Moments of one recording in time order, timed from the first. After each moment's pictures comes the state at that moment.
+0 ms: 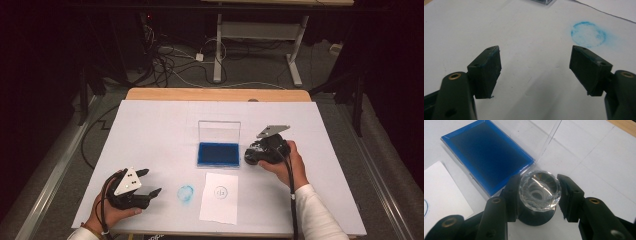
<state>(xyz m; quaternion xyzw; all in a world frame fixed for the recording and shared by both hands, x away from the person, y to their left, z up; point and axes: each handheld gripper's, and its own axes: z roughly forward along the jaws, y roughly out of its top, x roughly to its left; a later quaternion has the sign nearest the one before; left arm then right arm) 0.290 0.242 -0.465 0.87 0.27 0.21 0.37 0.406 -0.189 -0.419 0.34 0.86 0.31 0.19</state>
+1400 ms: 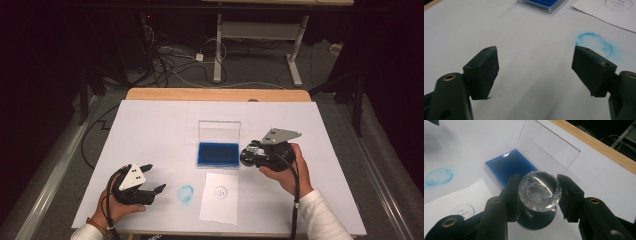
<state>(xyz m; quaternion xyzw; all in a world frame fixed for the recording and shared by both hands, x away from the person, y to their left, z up) 0.303 0.229 -0.467 0.86 0.27 0.21 0.38 0.363 -0.181 -0.383 0.29 0.85 0.39 0.21</state>
